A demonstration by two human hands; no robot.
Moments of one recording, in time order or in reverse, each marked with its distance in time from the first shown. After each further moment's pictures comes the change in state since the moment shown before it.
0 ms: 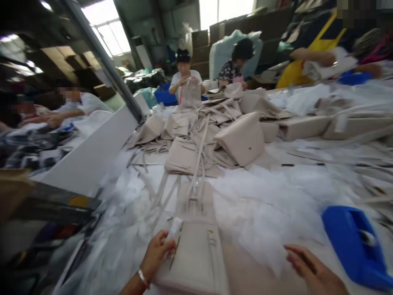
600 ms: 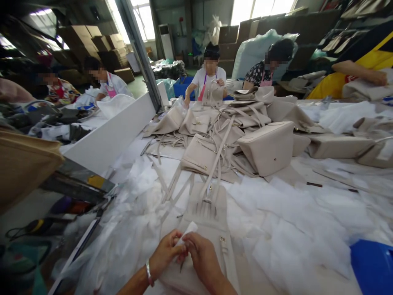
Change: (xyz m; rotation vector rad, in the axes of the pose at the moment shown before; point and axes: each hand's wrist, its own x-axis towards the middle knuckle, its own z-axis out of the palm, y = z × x) left_hand 0.008 -0.020 -0.031 -0.069 -0.245 0.052; right_hand -0.099 -0.192 0.248 0.137 -0.724 -0.613
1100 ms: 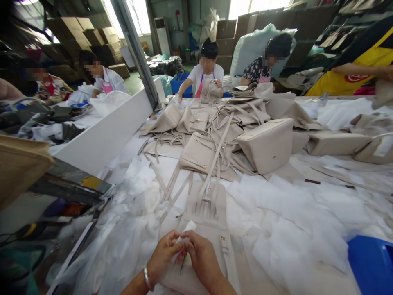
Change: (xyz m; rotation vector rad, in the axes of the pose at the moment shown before) left_hand 0.000 0.004 0.003 -0.125 0.028 -0.023; right_hand 0.006 -0.007 0.002 0.063 -0.005 0.045
